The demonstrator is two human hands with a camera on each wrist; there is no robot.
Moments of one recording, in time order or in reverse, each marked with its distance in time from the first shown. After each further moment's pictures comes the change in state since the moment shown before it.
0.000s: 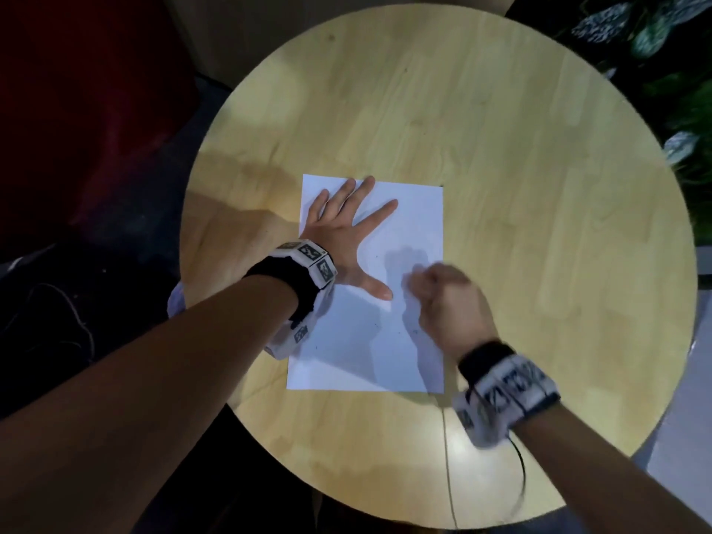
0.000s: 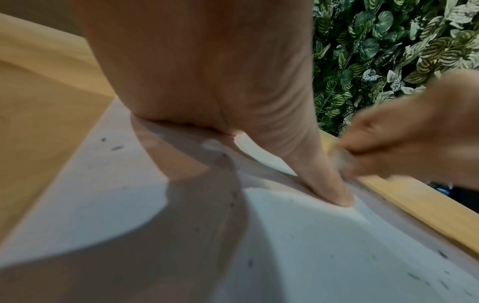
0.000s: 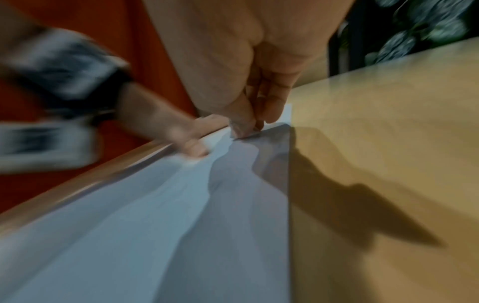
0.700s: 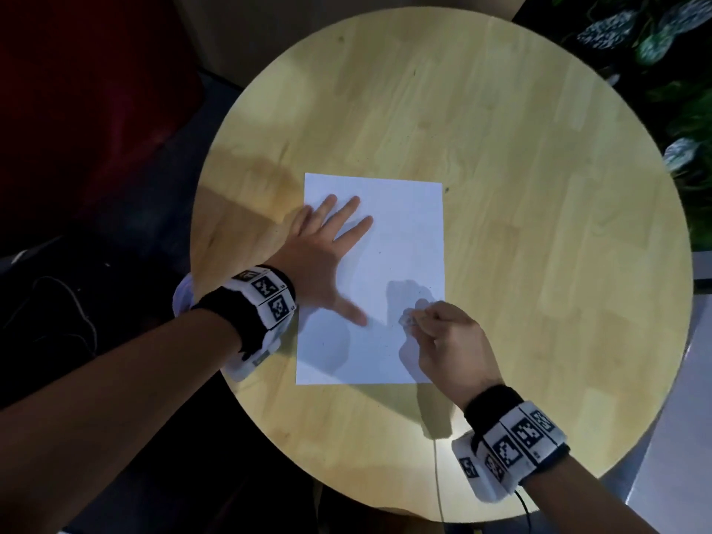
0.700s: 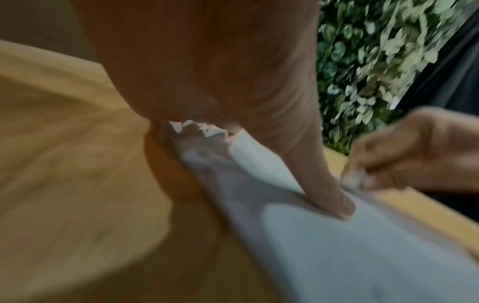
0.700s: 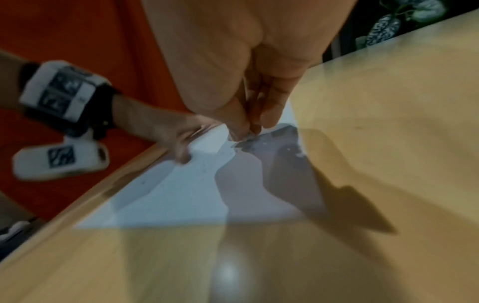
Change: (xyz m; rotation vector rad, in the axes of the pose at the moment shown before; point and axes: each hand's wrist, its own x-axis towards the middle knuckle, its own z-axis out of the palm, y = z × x) left_hand -0.048 -0.023 0.003 0.005 0.098 0.099; right_hand -0.046 -0.013 0.008 0.144 -0.009 0.040
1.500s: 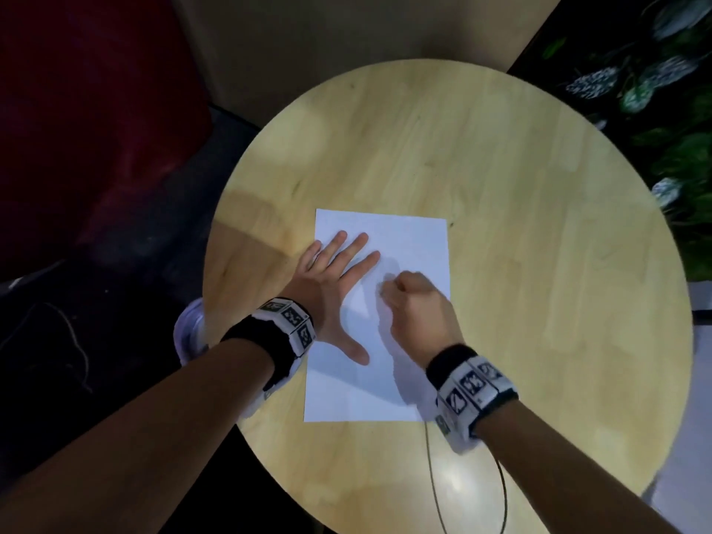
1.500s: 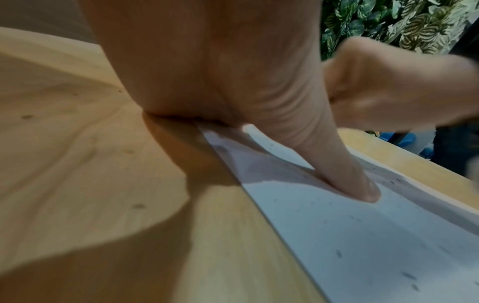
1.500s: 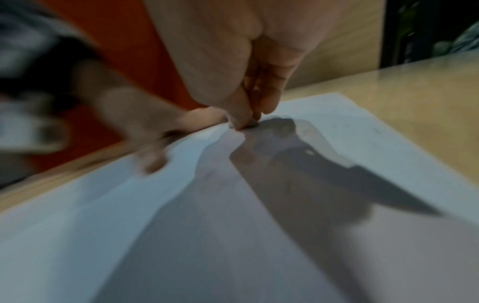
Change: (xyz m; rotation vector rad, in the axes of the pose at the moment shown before) left_hand 0.002 -0.007 0.005 0.040 -0.138 -0.034; right_hand 0.089 -0.035 0.009 -0.127 -0.076 0.013
